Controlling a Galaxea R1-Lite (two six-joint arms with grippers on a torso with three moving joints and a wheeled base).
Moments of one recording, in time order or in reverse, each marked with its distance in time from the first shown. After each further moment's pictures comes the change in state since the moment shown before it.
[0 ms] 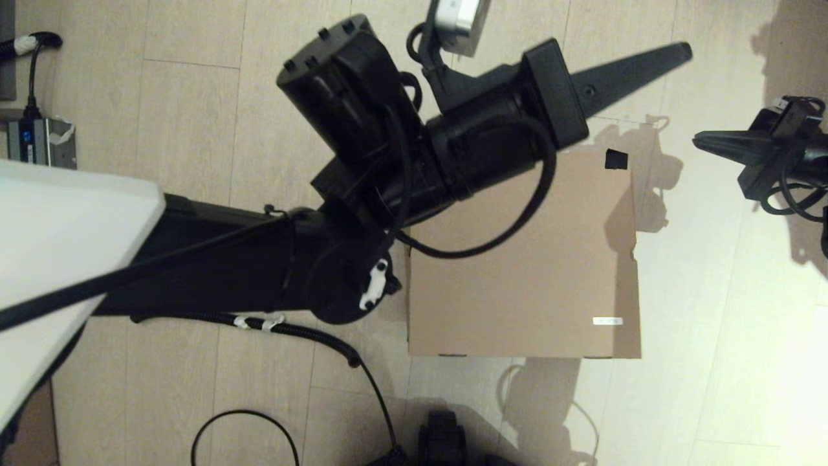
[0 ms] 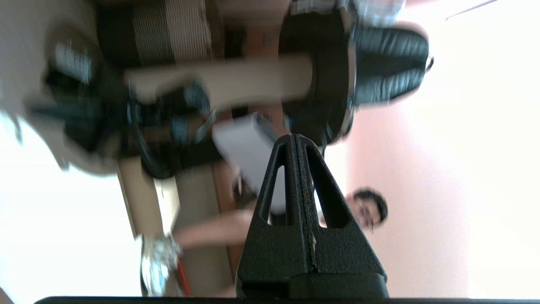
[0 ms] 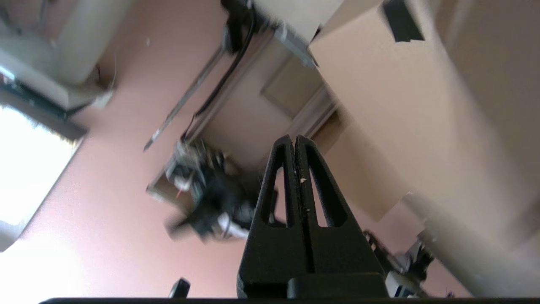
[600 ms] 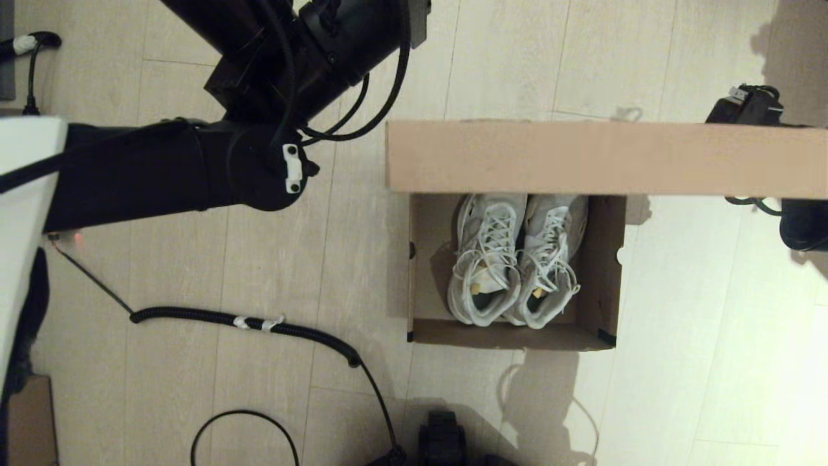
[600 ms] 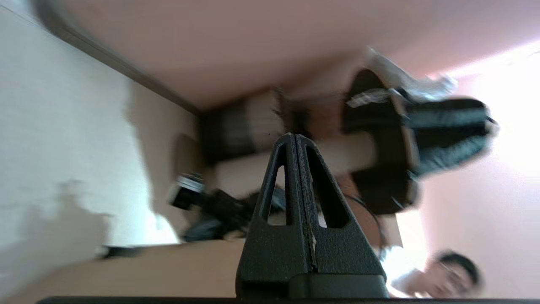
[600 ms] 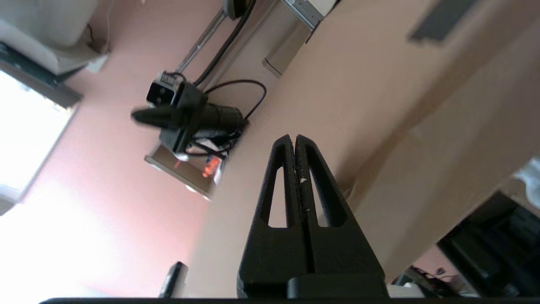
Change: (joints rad) left arm 0.264 0.015 -0.338 0.110 0.015 -0.062; right arm 0.129 0.045 -0.096 0.000 0.017 0.029
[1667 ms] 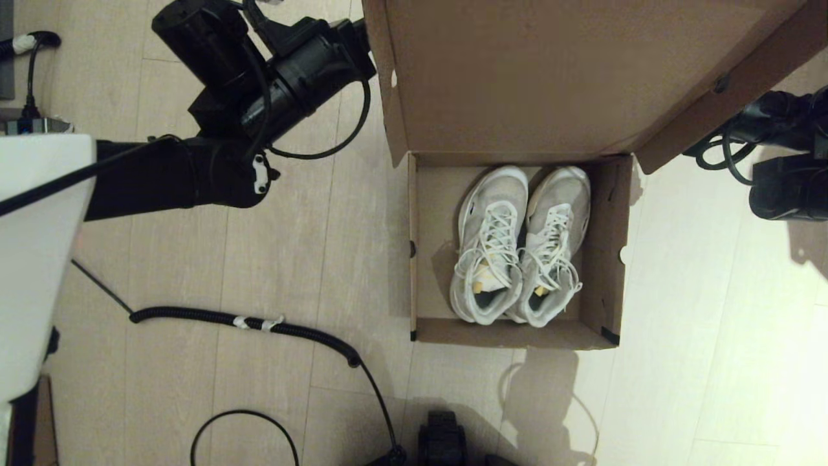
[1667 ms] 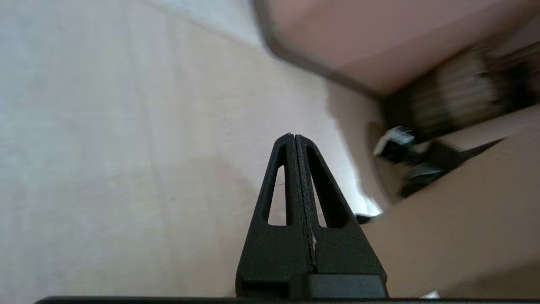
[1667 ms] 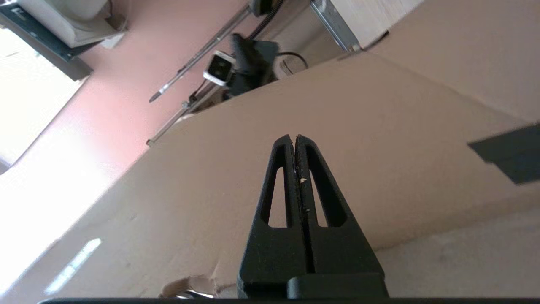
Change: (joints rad) left arm 0.218 0.063 -0.016 0.115 0.152 0.477; right arm 0.082 0.104 -0.322 0.072 -0.073 0.010
